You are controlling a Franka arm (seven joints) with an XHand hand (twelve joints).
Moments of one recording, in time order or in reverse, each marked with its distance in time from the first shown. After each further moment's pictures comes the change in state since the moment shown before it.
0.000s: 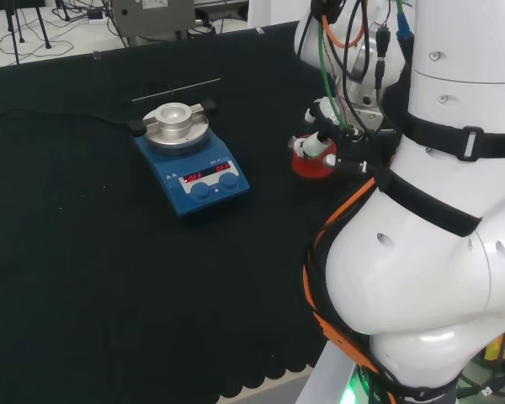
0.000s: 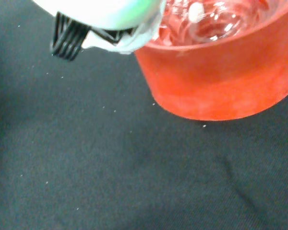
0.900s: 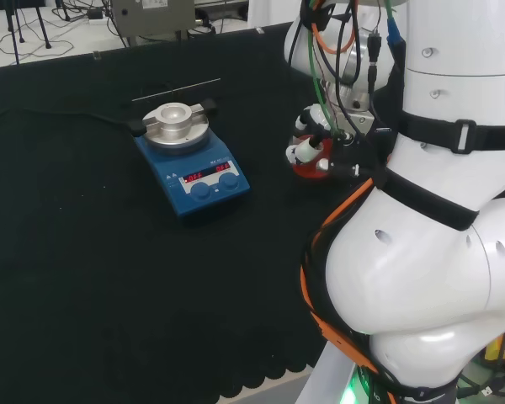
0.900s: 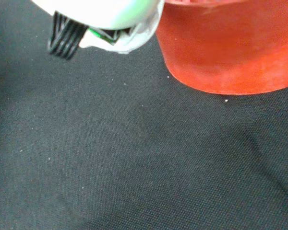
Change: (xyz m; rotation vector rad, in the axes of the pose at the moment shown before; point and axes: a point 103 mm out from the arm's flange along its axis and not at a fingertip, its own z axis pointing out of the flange) arm 0.008 0.009 0.019 0.045 -0.017 -0.024
